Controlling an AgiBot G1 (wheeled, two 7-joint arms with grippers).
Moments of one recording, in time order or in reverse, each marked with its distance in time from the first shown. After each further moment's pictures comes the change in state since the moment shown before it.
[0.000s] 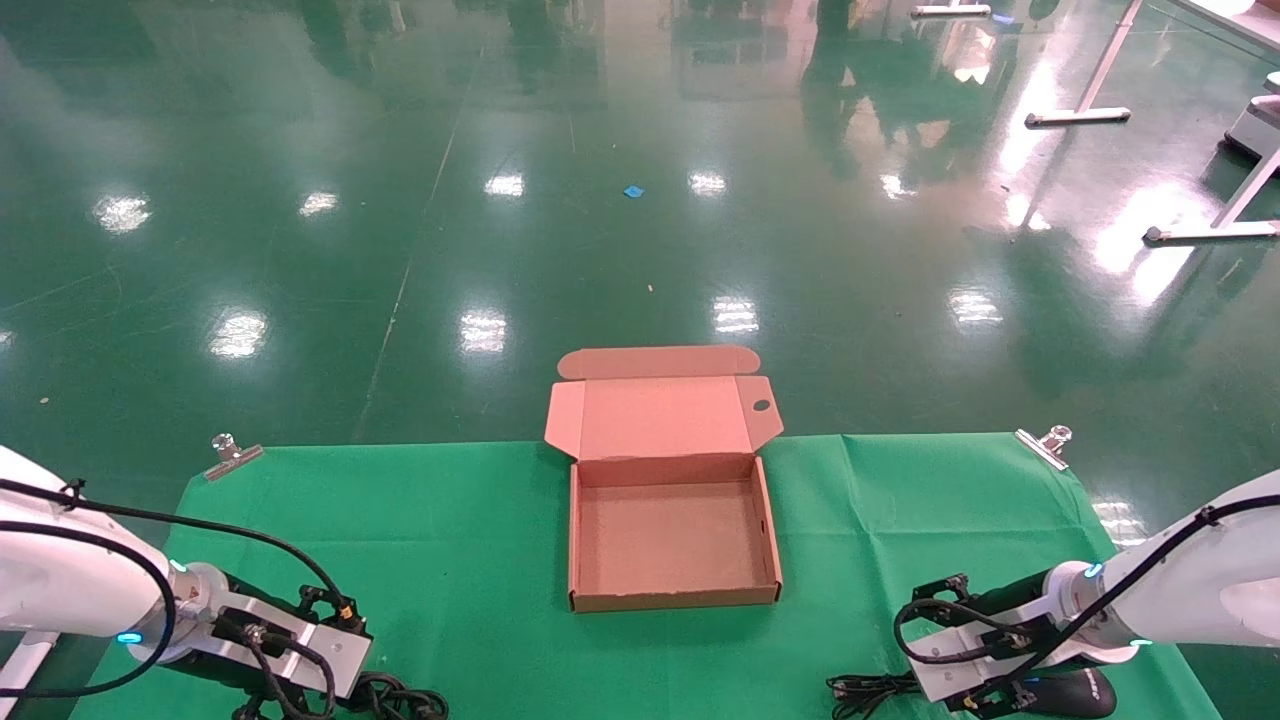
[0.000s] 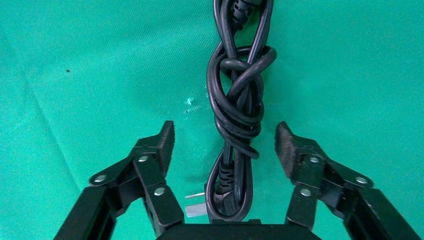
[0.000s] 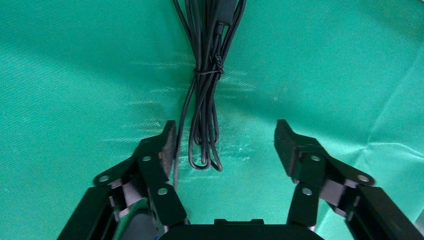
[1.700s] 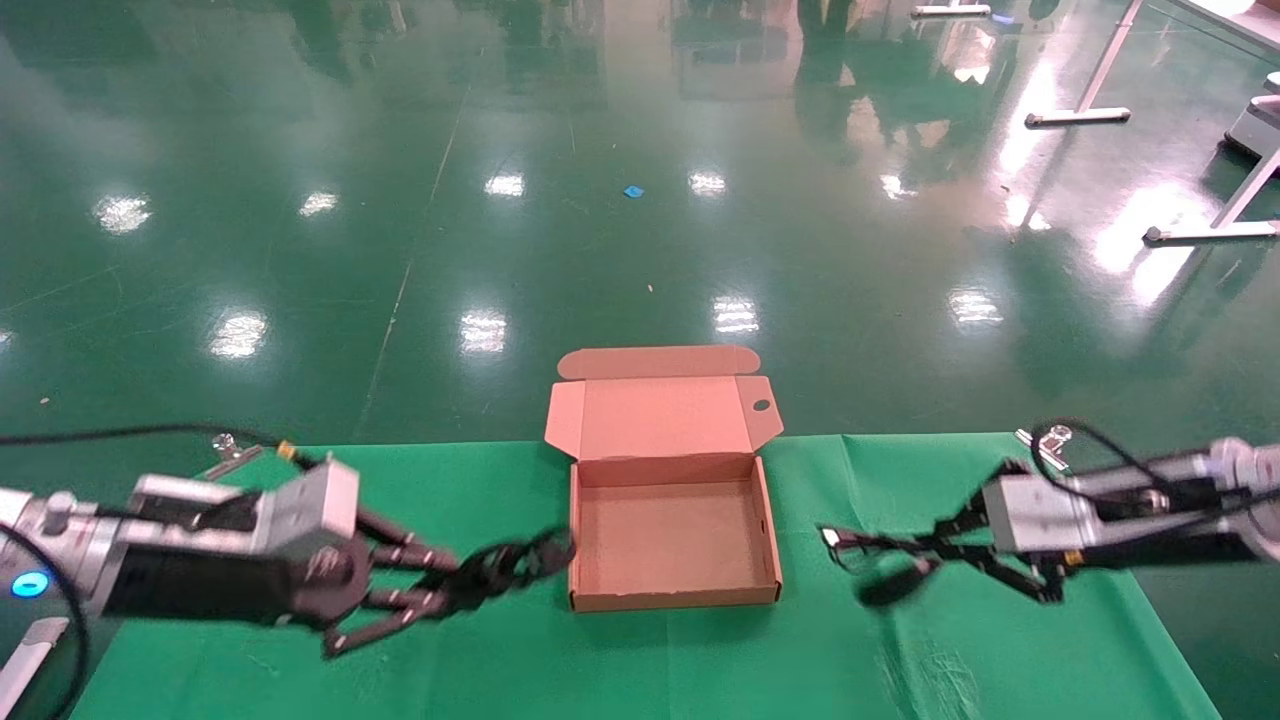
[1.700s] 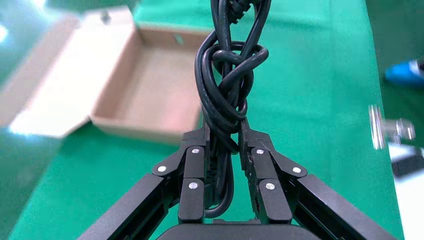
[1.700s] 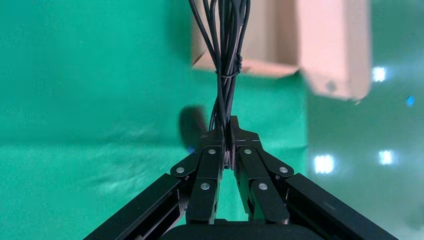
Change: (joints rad) left arm -0.116 -0.128 -0.265 0.112 -0.360 0.461 -0.165; right arm 0.239 0.164 0.117 -0.001 0.169 -0.355 0.059
